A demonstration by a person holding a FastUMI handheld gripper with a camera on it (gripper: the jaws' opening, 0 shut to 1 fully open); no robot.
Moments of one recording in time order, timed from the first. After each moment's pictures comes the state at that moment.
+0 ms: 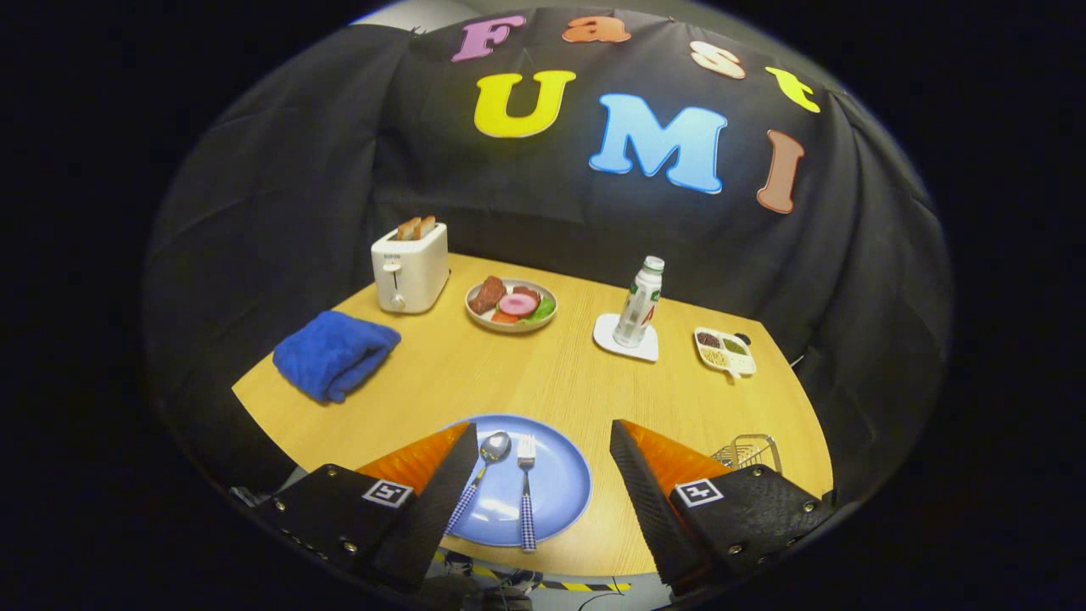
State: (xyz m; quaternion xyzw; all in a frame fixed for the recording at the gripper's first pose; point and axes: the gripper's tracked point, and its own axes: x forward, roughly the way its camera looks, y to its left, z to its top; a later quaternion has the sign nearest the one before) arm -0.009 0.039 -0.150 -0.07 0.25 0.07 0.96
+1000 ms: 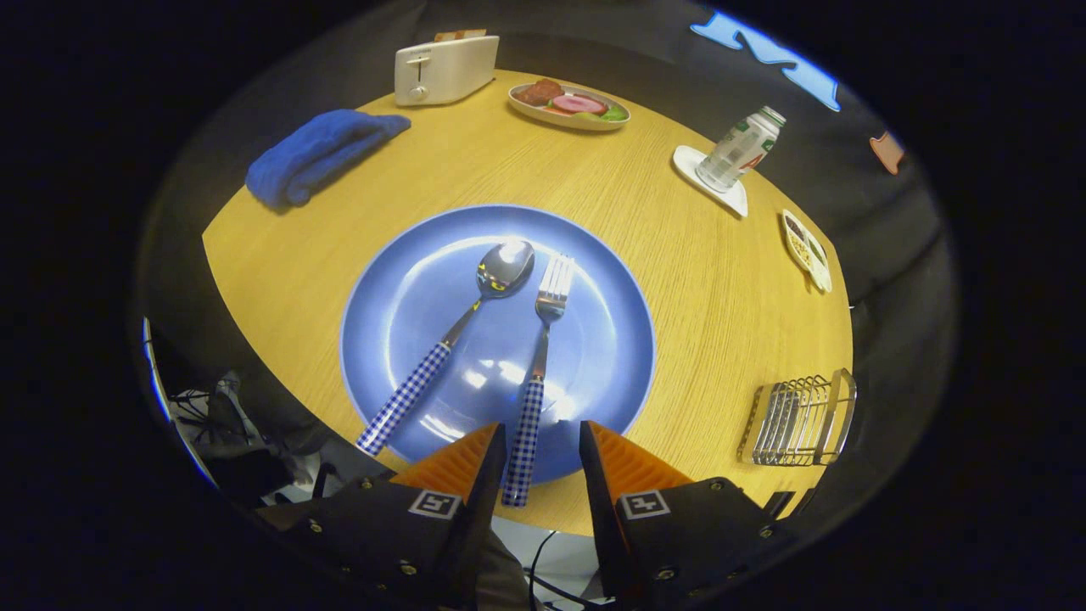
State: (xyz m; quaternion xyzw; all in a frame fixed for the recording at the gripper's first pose) arm -0.021 0.037 -0.299 -0.17 0.51 0.12 0.83
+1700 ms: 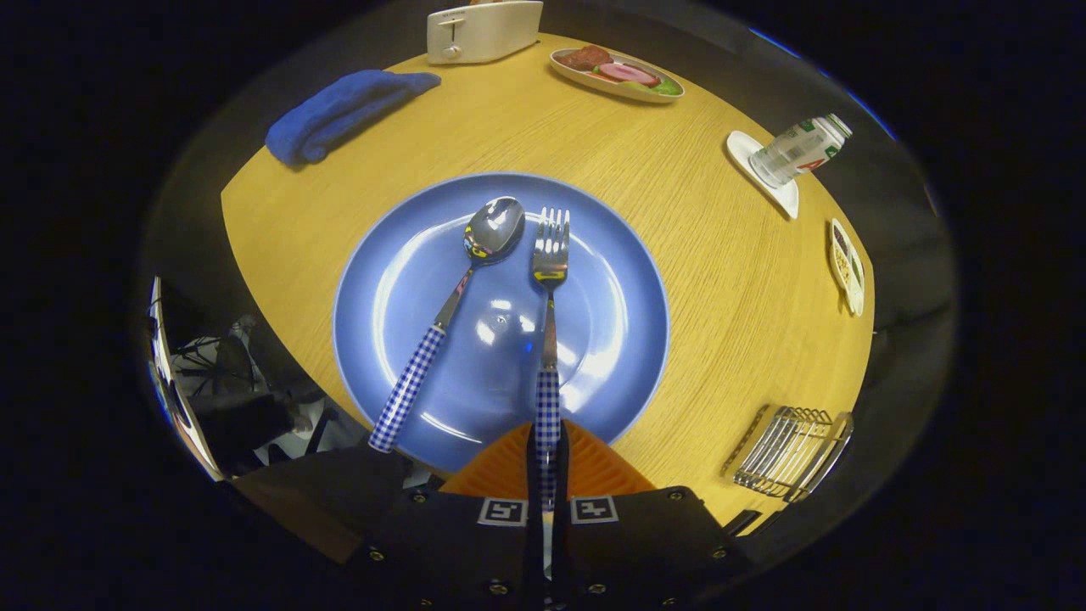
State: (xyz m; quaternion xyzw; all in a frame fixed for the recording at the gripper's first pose) arm -0.015 0.025 -0.283 -0.22 0.56 0.18 0.78
